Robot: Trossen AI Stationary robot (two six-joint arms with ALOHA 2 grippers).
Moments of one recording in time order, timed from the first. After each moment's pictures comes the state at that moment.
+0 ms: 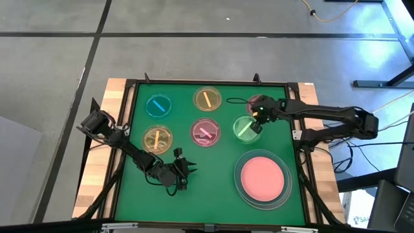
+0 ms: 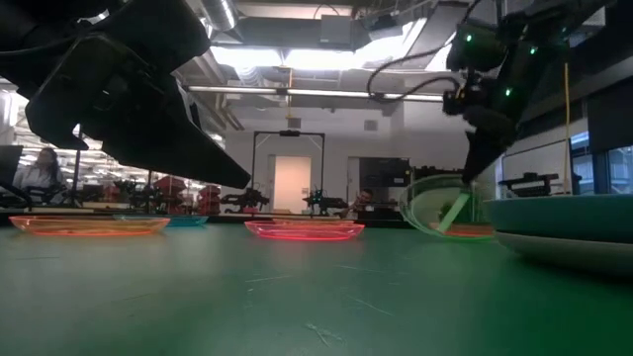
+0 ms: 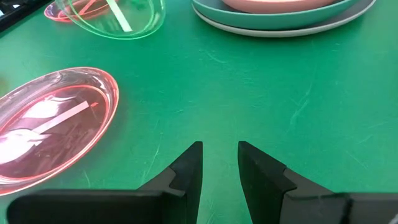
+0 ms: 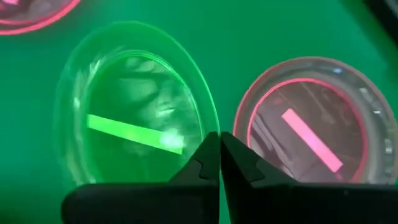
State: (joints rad) left arm -0.56 1.75 0.67 0.42 -0.71 -0.37; right arm -0.36 1.16 0.73 -0.63 0.14 0.14
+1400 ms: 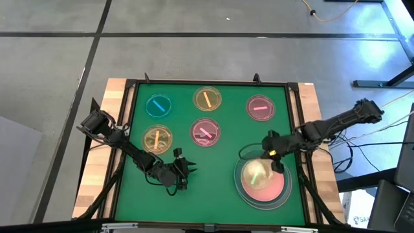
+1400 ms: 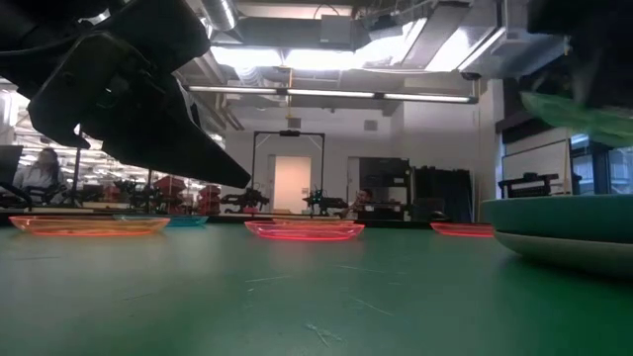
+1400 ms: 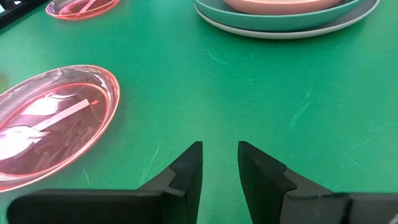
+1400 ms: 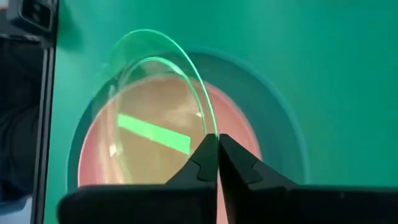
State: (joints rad) left arm -0.56 1.75 0.67 0.42 -0.72 -0.38; right arm 0.41 0.94 0.72 -0.73 0.01 0.53
